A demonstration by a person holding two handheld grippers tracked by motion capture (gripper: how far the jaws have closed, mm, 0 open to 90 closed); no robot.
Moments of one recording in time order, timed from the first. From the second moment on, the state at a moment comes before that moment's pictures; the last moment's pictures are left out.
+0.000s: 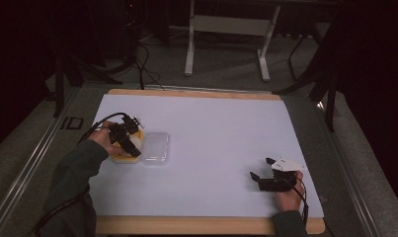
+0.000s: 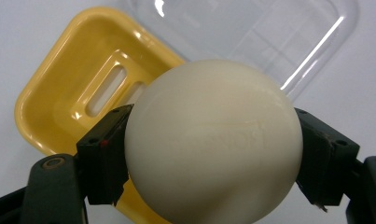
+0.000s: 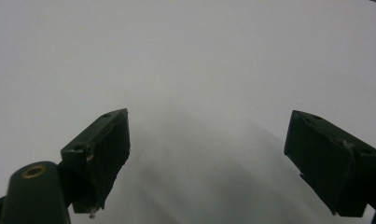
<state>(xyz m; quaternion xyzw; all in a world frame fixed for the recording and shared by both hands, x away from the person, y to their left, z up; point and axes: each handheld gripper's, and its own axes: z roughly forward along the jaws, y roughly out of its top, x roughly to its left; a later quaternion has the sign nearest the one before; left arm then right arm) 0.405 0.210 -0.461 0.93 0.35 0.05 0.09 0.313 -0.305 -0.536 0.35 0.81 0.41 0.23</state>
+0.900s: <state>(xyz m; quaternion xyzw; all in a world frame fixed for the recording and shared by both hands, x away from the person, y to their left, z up) 0.412 0.218 -0.462 0.89 0.44 0.06 0.09 0.313 -0.305 -0.536 0.35 0.81 0.41 0.23</state>
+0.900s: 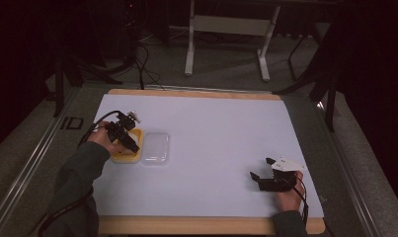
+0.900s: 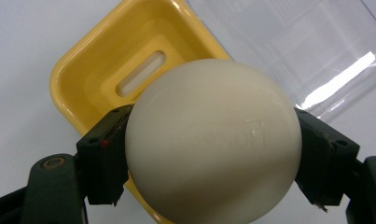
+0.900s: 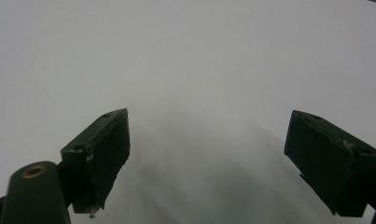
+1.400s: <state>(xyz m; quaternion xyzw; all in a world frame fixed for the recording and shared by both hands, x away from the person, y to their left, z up) 0.417 0.224 -0.460 0.85 0.51 0.08 0.09 0.313 -0.304 -0.536 0.35 0.81 0.41 0.23</state>
